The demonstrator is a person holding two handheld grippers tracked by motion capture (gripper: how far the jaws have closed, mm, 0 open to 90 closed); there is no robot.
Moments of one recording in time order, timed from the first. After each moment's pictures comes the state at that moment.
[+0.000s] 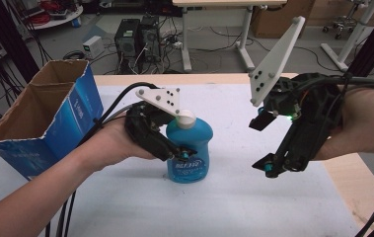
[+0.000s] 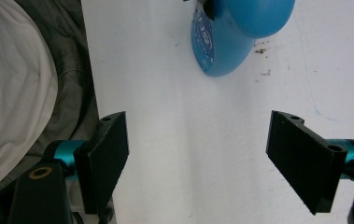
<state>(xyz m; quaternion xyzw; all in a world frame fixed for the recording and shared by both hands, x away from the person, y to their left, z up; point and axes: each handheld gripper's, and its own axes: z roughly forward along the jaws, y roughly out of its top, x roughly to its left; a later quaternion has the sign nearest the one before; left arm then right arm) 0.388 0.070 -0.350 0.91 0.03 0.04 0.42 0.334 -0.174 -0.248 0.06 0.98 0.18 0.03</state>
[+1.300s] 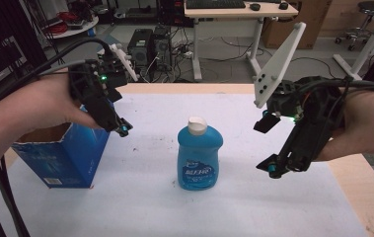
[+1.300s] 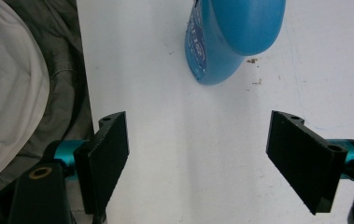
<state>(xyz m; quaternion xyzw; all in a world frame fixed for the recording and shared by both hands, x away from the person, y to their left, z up) 0.387 0.151 -0.254 0.95 0.22 0.14 0.15 0.341 -0.167 -0.241 0.05 0.98 0.18 0.04</state>
